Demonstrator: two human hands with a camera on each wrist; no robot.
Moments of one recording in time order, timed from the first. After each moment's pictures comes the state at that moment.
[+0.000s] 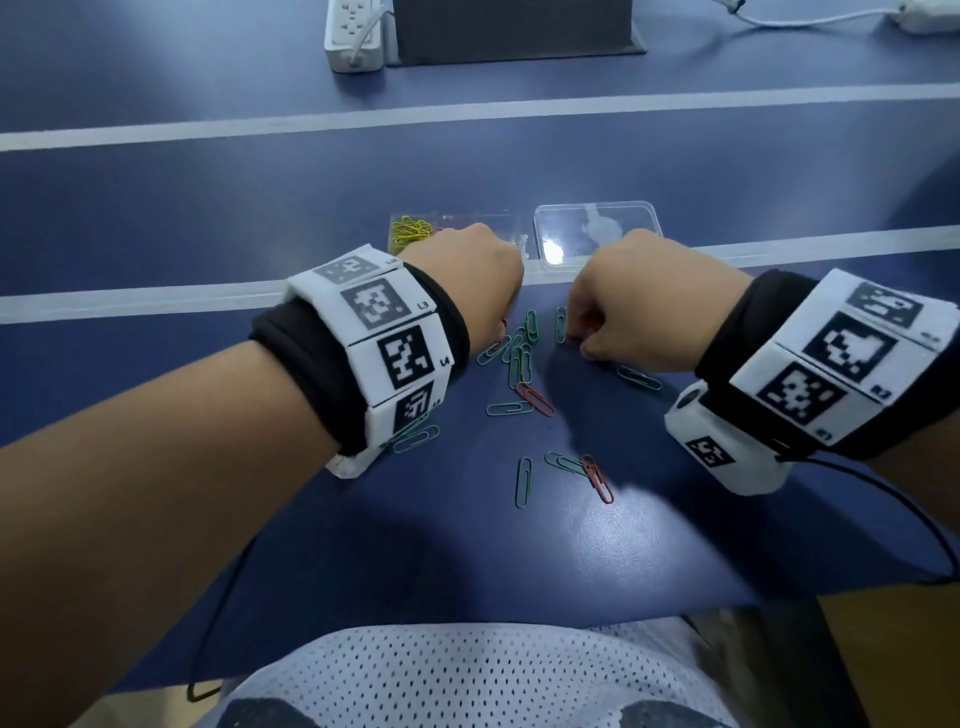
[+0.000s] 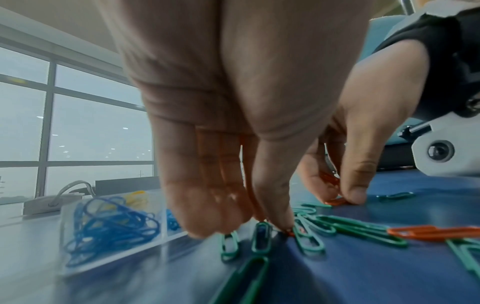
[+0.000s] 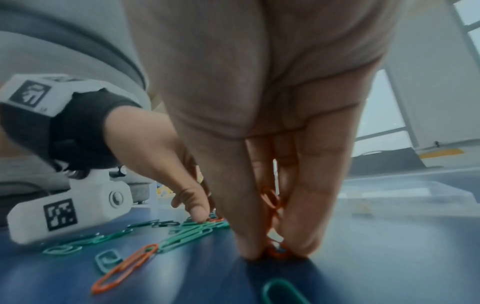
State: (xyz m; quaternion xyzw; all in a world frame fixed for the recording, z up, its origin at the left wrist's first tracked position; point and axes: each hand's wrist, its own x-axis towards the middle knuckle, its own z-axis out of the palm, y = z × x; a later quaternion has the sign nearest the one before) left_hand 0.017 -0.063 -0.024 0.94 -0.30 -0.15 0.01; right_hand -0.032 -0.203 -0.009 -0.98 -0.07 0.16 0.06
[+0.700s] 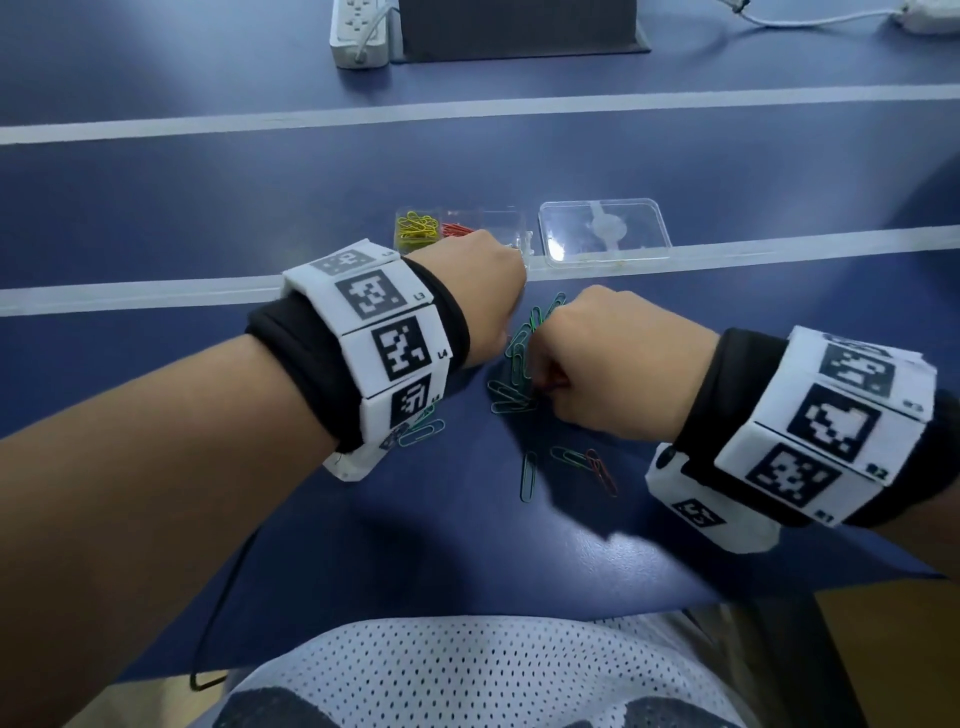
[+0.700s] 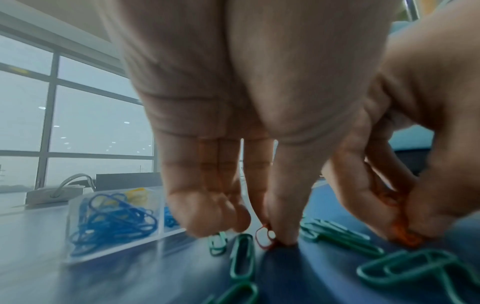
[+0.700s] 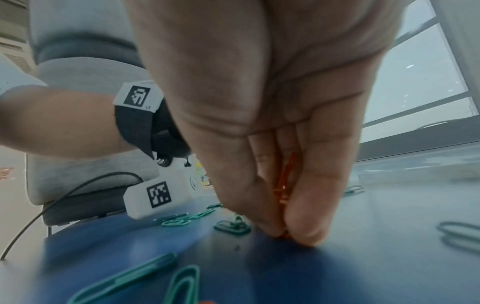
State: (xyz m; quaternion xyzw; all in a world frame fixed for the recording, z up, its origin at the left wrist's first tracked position) left_hand 0.006 -0.057 -0.014 0.93 -0.34 -0.17 0.00; right_hand -0.058 -0.173 -0.014 -0.97 -0.17 0.17 0.03
